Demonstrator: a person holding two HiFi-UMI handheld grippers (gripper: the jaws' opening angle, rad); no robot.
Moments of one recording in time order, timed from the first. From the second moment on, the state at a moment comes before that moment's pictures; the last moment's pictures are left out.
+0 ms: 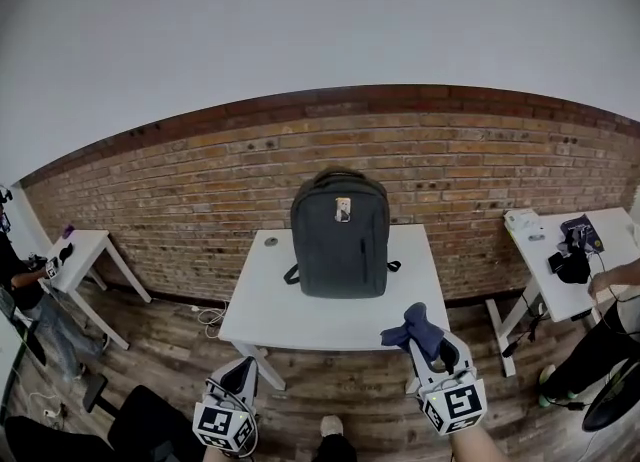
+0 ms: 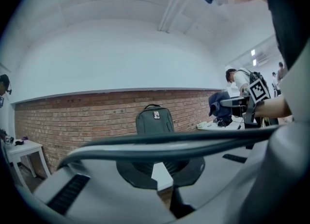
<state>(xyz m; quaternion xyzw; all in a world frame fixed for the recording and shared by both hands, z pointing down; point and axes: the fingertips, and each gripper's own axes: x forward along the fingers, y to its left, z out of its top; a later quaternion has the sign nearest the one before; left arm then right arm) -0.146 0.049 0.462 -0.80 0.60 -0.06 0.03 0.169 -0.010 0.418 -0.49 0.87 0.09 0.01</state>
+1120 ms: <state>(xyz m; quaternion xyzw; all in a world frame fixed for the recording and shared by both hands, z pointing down) -0.215 -0.243 0.461 -0.86 0.51 -0.04 0.03 0.086 -0.236 0.420 -0.56 0.82 0.08 -0.02</state>
